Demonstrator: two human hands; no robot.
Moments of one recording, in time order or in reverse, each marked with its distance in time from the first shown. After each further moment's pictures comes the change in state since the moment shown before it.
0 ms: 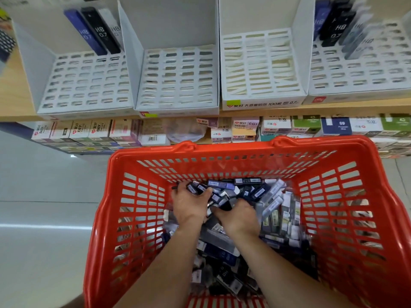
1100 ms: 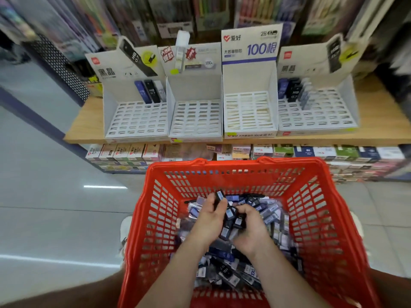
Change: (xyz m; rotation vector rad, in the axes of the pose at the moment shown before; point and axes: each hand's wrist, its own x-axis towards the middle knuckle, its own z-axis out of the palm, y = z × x) left_hand -0.111 0.030 -0.077 -0.467 -0.515 0.235; right_hand -0.072 0.005 -0.054 1.501 -0.571 0.247
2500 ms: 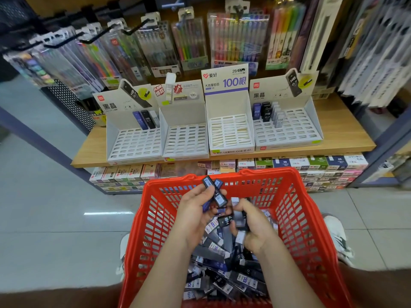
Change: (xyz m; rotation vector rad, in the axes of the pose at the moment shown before) left_hand -0.051 0.082 0.004 -0.513 -0.030 0.089; right_hand -0.078 -0.042 0.004 -0.297 -0.152 -0.276
